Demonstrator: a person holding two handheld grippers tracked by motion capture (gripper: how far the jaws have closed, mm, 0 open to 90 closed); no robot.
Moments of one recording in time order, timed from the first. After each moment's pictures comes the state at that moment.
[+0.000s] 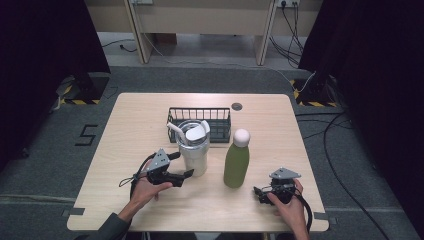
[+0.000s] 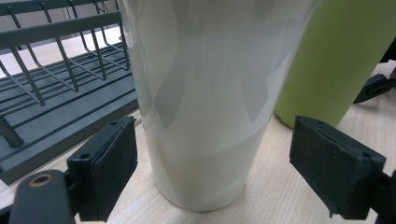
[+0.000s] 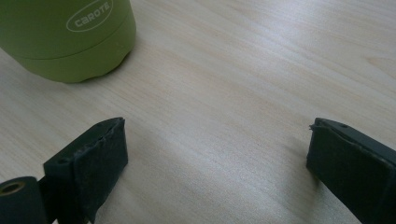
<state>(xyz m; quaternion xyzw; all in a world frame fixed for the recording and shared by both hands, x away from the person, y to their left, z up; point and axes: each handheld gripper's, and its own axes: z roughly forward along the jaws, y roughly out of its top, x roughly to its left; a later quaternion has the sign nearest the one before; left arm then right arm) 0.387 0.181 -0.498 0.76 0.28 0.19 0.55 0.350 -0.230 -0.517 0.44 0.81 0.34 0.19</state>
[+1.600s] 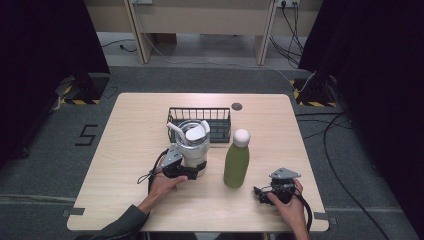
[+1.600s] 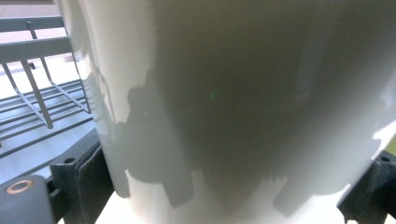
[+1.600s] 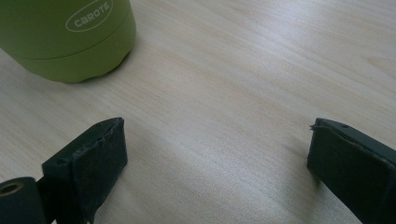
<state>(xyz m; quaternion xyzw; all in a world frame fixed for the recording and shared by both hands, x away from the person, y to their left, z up) 0.413 0.144 -0.516 0.72 0.29 0.21 0.59 0.351 -0.230 -0.517 0.44 0.81 0.34 0.18</state>
